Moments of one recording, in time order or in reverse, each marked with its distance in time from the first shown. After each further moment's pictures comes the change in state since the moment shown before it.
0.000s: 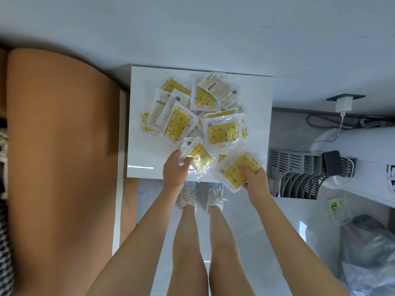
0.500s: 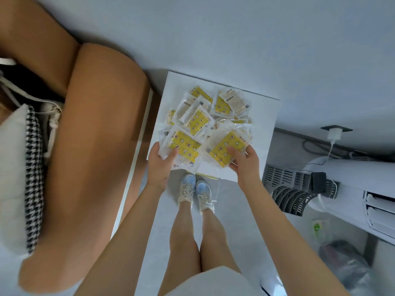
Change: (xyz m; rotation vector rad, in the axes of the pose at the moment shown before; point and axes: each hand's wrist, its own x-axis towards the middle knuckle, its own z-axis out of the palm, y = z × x) left_hand -0.075 0.030 -0.106 -0.672 0.128 -0.068; right_hand -0.091 -0.065 0.059 -0.083 -0.204 -0.154
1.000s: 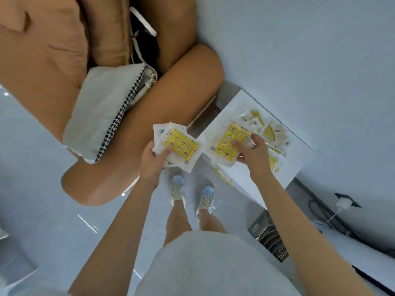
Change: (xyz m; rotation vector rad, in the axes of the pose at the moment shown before) left_hand -0.141 0.034 -0.149 -0.352 0.388 -0.028; right_hand -0.126 -0.053 0.113 -0.537 -0.364 -0.175
